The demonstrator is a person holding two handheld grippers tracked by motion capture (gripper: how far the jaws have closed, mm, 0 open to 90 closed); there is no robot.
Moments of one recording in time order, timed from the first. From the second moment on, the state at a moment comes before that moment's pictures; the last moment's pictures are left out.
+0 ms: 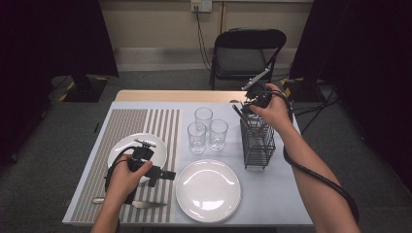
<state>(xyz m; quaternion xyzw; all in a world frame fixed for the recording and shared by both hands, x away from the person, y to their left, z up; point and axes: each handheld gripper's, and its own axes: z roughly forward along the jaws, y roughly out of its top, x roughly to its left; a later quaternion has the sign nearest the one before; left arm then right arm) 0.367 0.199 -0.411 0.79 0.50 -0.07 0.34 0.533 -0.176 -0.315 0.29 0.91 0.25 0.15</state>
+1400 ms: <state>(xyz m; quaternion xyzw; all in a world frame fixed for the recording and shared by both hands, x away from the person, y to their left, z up) 0.368 0.201 -0.411 0.79 0.51 -0.07 0.34 0.519 -0.209 -0.275 0.33 0.86 0.33 0.19</state>
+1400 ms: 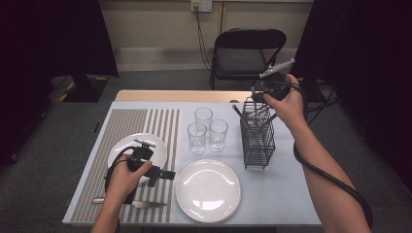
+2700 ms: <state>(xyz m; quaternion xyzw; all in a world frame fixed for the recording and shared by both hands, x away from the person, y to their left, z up) 0.366 0.199 -0.407 0.79 0.51 -0.07 0.34 0.500 -0.213 -0.216 0.32 0.85 0.36 0.21</state>
